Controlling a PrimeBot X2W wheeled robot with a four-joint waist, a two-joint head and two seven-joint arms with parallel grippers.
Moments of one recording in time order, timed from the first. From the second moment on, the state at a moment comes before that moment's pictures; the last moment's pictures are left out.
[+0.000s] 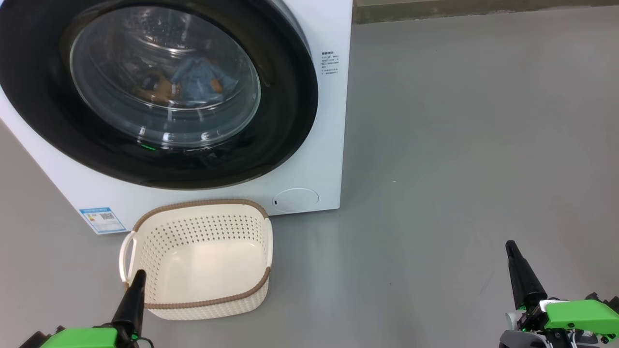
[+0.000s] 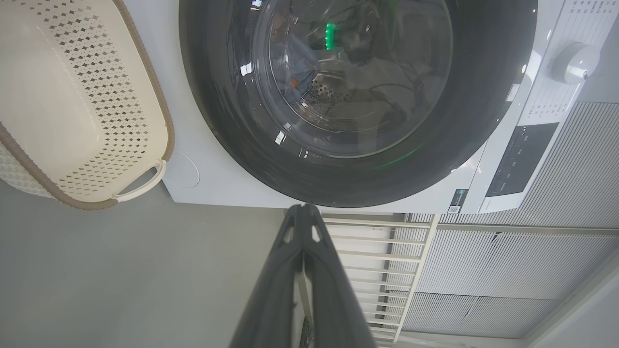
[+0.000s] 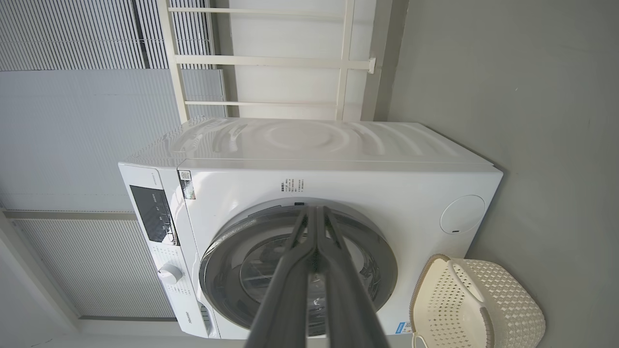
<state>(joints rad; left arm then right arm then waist) -0.07 0.03 0.09 0.26 -1.60 -0.12 0.11 -0.08 -0.05 -0.13 0.27 1.61 0.13 0.10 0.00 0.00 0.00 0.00</state>
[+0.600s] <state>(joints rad) -0.07 0.03 0.09 0.26 -1.60 -0.12 0.11 -0.08 -0.05 -0.13 0.27 1.61 0.13 0.10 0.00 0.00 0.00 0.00</state>
